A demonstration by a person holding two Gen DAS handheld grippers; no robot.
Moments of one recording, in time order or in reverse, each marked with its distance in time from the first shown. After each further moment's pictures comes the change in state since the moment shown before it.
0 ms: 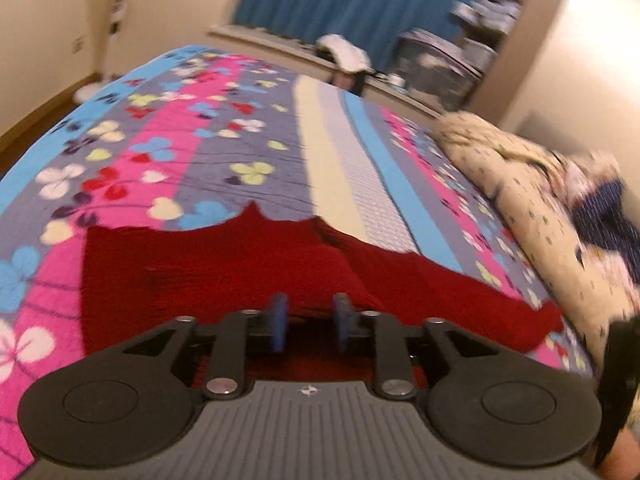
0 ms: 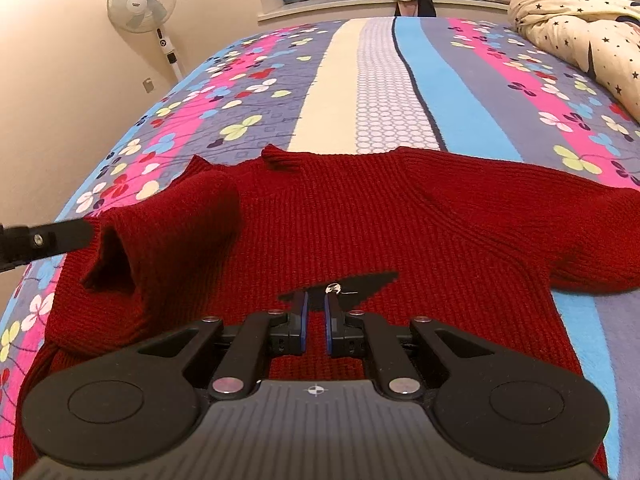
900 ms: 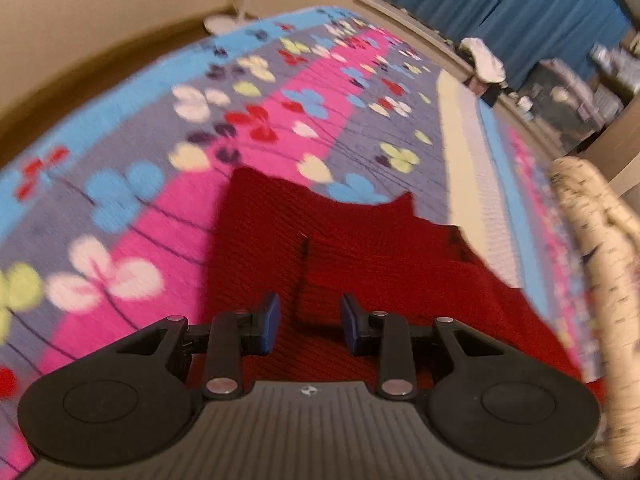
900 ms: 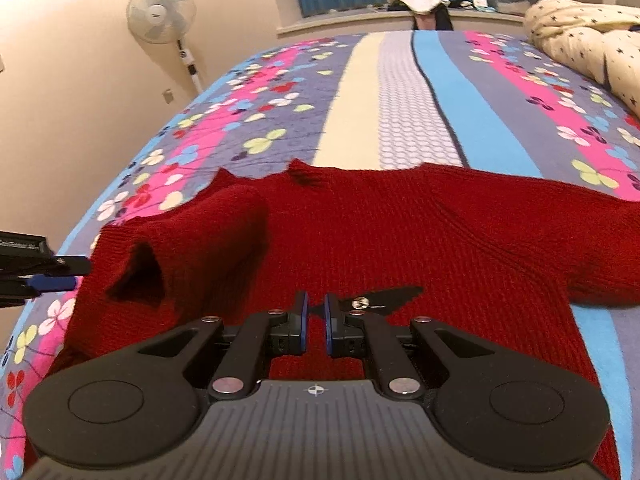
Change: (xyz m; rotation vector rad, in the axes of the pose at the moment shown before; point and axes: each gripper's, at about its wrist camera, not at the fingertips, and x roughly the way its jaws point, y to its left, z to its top) left arm 0.000 0.073 0.007 -0.323 0.103 0.219; right arm -0.006 0.009 0.001 -0.024 -0.053 0.076
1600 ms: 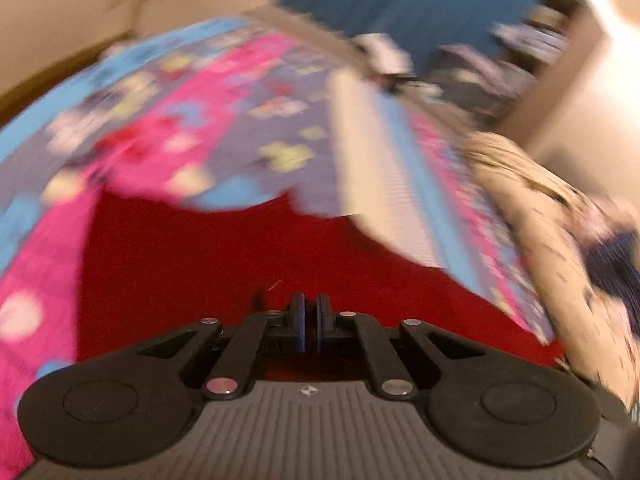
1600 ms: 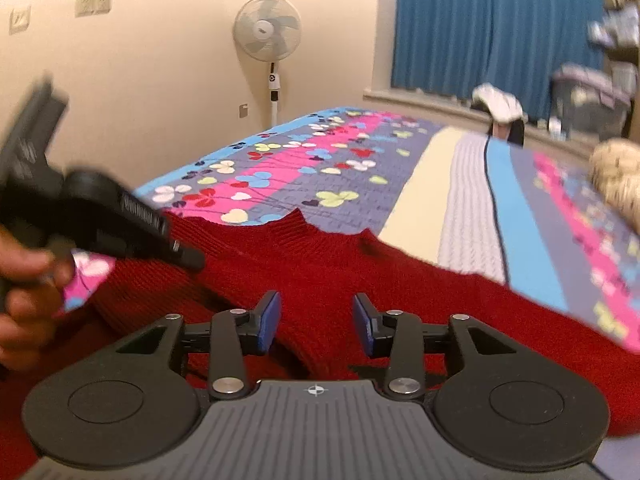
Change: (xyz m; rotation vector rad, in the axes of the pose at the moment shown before) left arm 0.005 -0.058 -0.018 0.248 -0.084 -0.255; right arm -0.022 0.053 -0.007 -0.419 -0.184 0.020
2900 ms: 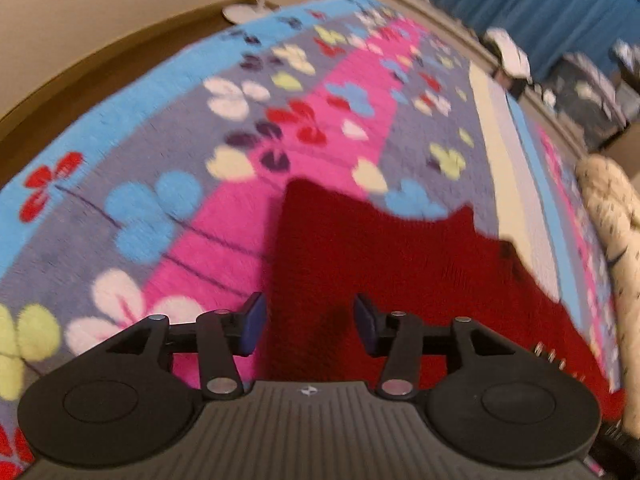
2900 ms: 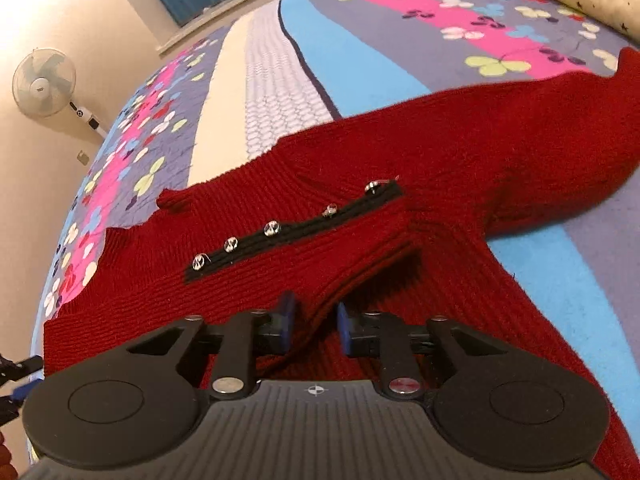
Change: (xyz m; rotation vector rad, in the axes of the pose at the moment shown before) left arm 0.007 0.107 0.022 -0.219 0.141 0.352; right arm 0.037 -0.126 -0.054 0.809 0.254 -0.170
